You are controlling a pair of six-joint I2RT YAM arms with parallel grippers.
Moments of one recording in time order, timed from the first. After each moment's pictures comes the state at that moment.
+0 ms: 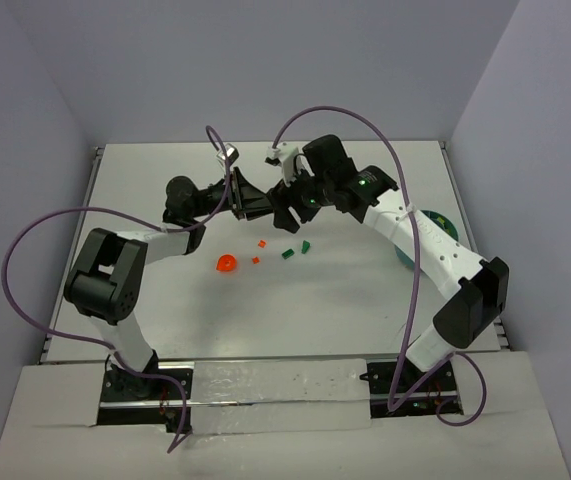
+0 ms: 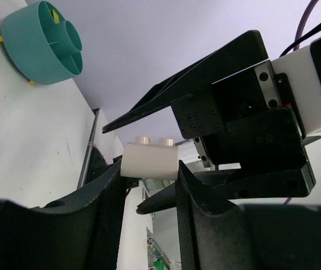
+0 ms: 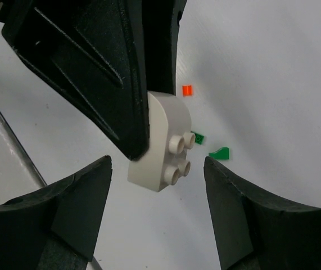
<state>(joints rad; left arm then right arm) -0.39 1.77 0.93 1.16 1.02 -1.55 0.64 1.57 1.59 -0.76 -0.29 -0.15</state>
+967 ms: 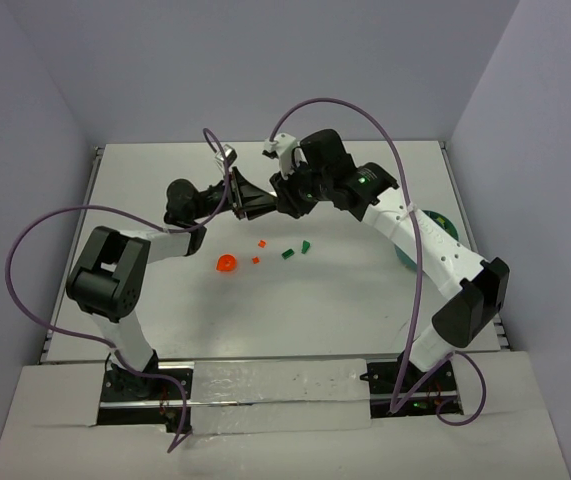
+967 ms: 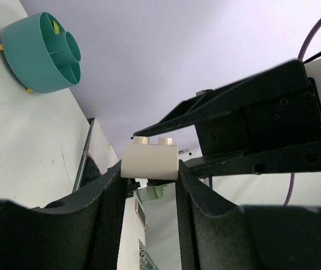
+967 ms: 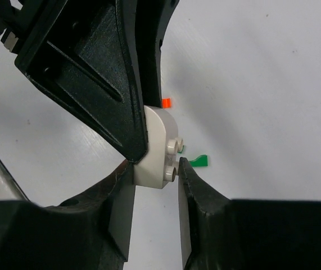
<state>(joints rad) -0.39 1.79 0.92 1.22 0.97 -1.60 0.66 1.58 1.65 -0.75 -0.20 -0.16</state>
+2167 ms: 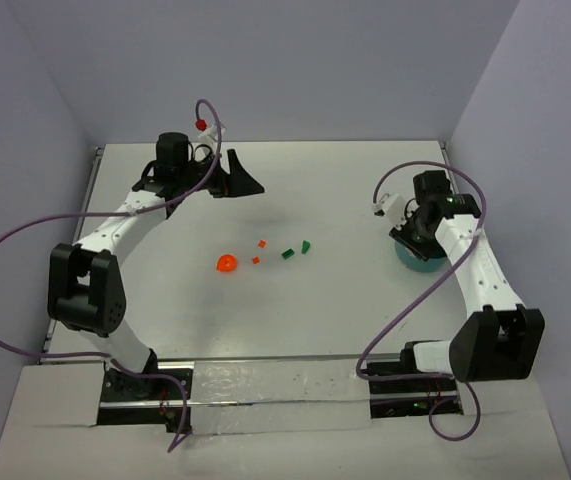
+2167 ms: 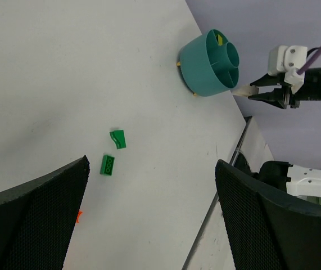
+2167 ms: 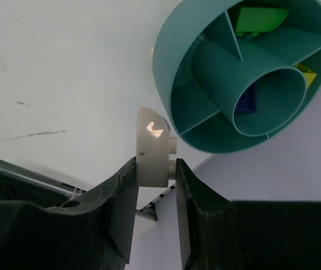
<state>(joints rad) -0.29 1.66 1.30 -0.08 0.81 -0.46 0.01 1.30 1.16 -1.11 0.05 -0.86</state>
